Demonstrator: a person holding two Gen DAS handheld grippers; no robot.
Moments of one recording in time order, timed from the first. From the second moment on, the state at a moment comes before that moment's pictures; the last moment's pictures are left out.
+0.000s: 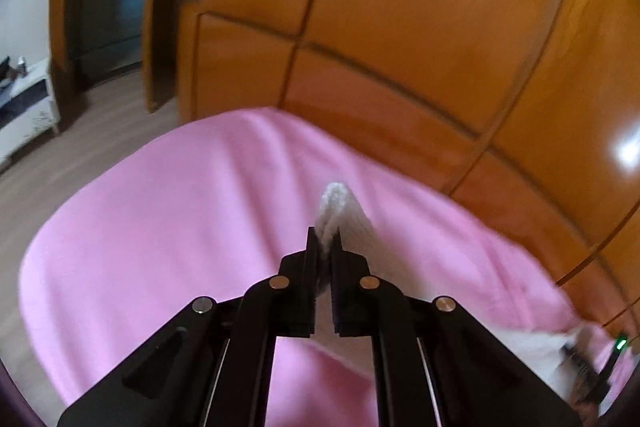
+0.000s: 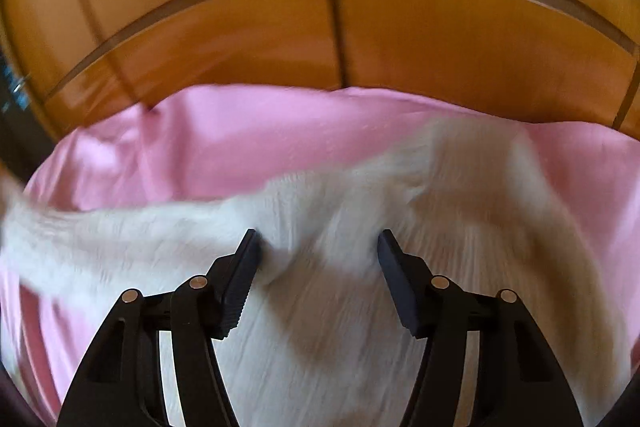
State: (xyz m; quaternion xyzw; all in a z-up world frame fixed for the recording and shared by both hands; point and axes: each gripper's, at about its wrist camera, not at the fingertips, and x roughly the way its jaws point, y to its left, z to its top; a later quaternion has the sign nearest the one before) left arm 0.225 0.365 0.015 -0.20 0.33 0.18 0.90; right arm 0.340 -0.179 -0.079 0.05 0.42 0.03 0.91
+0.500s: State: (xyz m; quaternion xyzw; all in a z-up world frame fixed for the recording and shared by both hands) left arm 0.229 0.378 -0.073 -0.13 0.45 0.32 0.83; right arm 0.309 -0.128 -0.100 -0.05 0.43 0.04 0.90
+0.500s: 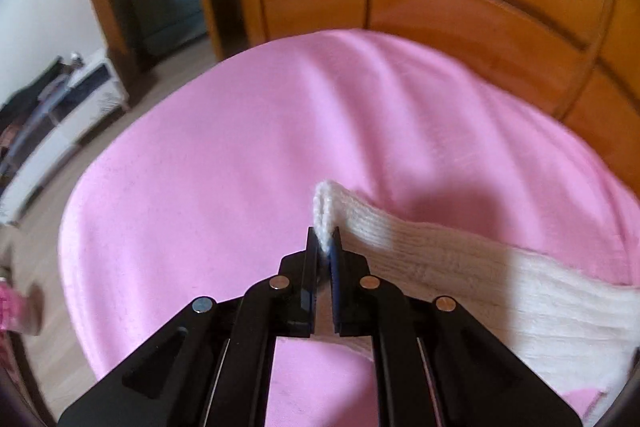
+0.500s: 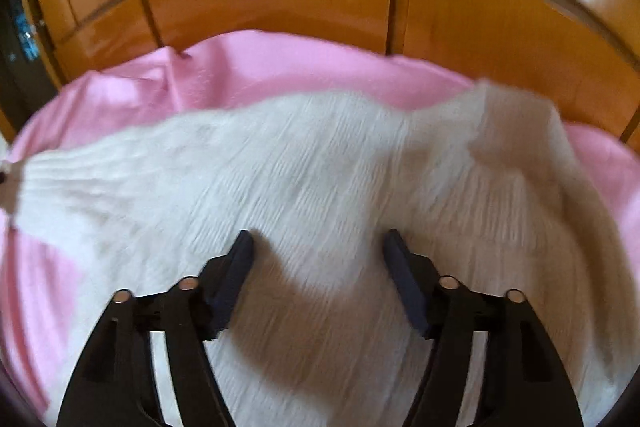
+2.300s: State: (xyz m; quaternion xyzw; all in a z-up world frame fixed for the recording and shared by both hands) left arm 0.188 -0.262 -0.066 0.07 0.48 -0.35 0.80; right arm -0.054 -0.534 0.078 0.00 0.30 -0.31 0.90
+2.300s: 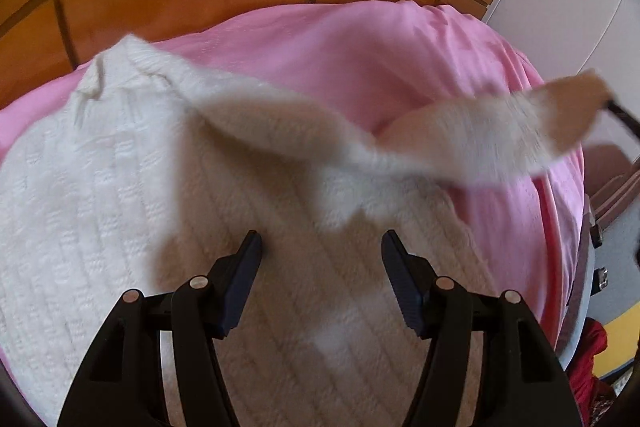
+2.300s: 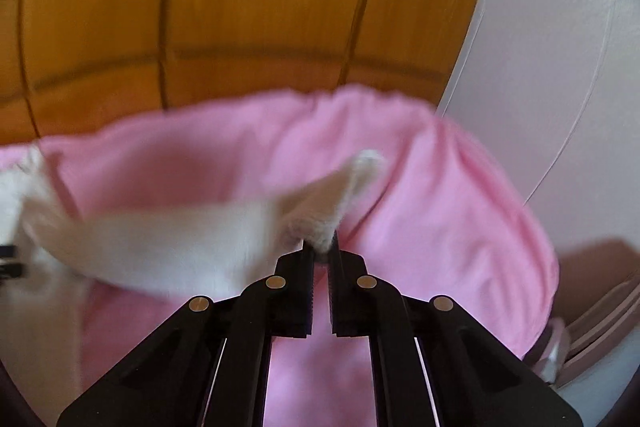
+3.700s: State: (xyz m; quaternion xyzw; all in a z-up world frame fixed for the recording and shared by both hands) left arm 0.285 -0.313 -0.021 0.00 0.41 -0.29 0.86; right arm -0.046 -0.731 0.041 0.23 0.33 -0.45 0.80
